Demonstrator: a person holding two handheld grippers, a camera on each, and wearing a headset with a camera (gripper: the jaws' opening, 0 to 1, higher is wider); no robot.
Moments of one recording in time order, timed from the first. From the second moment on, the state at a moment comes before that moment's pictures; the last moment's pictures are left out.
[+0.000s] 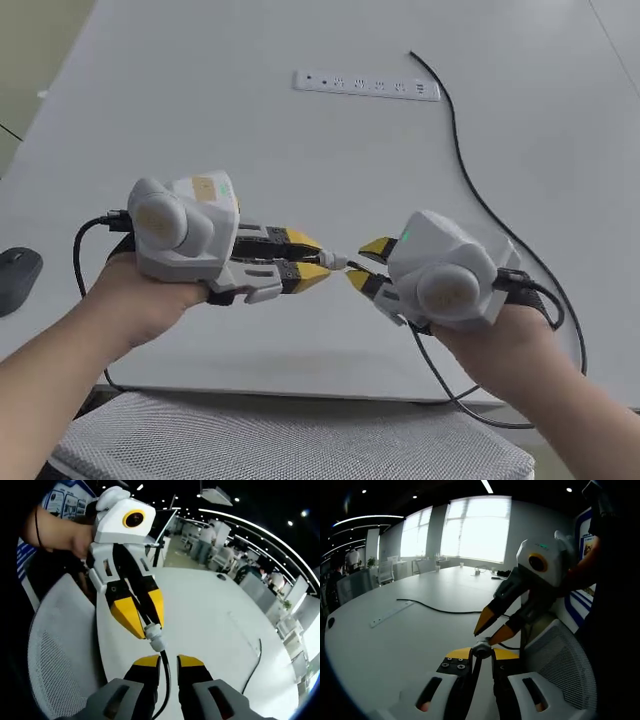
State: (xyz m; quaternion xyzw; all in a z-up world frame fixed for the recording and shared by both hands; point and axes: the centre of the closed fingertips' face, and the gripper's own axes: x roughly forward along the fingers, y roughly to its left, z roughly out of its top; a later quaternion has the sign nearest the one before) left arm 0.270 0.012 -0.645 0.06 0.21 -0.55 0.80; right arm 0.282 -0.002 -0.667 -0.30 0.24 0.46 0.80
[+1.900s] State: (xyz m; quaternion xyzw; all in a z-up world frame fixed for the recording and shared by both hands) left arm 0.277 0.005 -0.641 0.05 0.22 -0.52 0.82; right arm 0.301 -0.091 -0.737 -0.03 0.42 0.31 0.85
